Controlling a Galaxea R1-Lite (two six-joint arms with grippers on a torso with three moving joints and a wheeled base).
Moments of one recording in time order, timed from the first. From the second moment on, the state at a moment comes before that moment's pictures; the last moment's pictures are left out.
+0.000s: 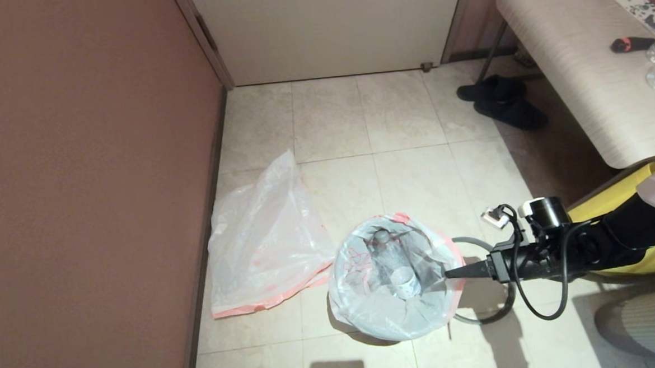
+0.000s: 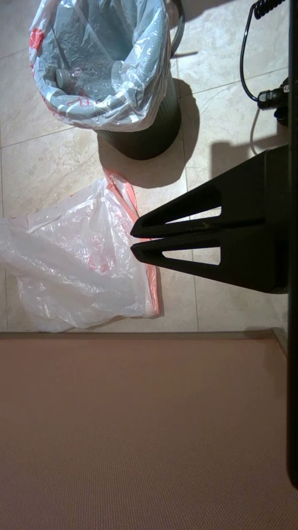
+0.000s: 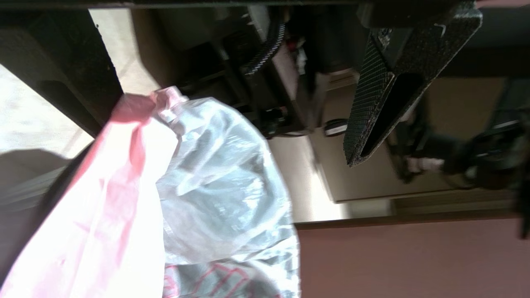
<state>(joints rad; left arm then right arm) 0.00 0.00 -0.01 0.02 0.00 -0.01 0.07 2.19 -1.06 -0.24 1.08 -0.05</state>
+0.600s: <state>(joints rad) 0.00 0.00 -0.01 0.02 0.00 -0.01 0.17 2.17 -1.04 -0.31 0.89 -0.04</state>
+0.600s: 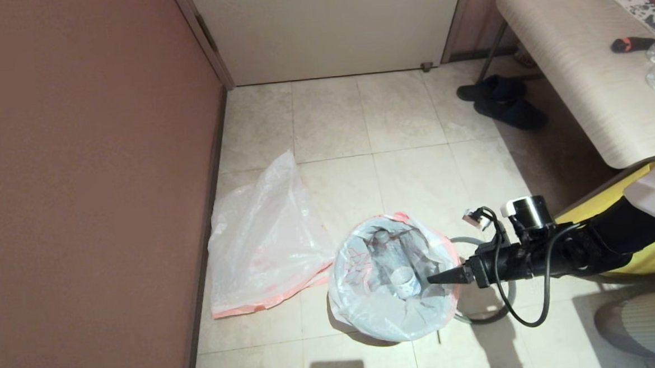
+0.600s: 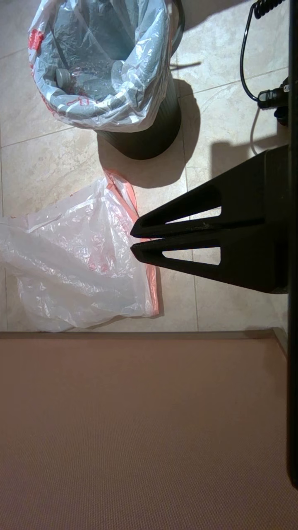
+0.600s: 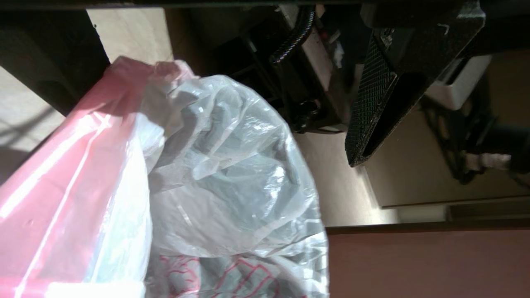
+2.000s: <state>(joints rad) 0.00 0.00 -0.01 0.02 0.00 -0.01 0.28 2.23 -1.10 -0.37 0.67 0.03</state>
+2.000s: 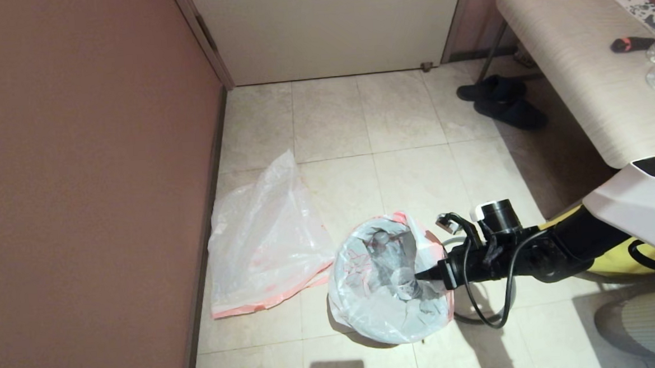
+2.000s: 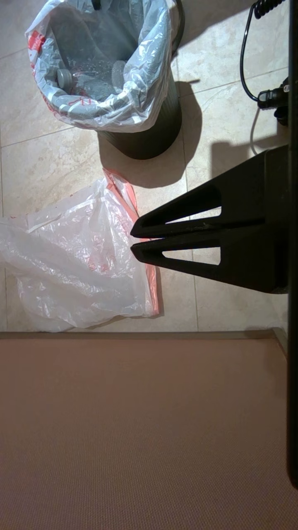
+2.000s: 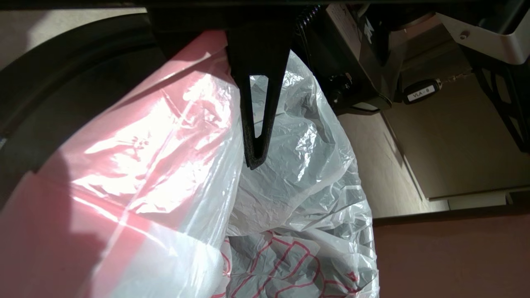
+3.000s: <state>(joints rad) 0.00 0.00 -0.01 0.02 0.00 -0.01 0.30 2.19 -1.07 -0.38 0.69 0.13</state>
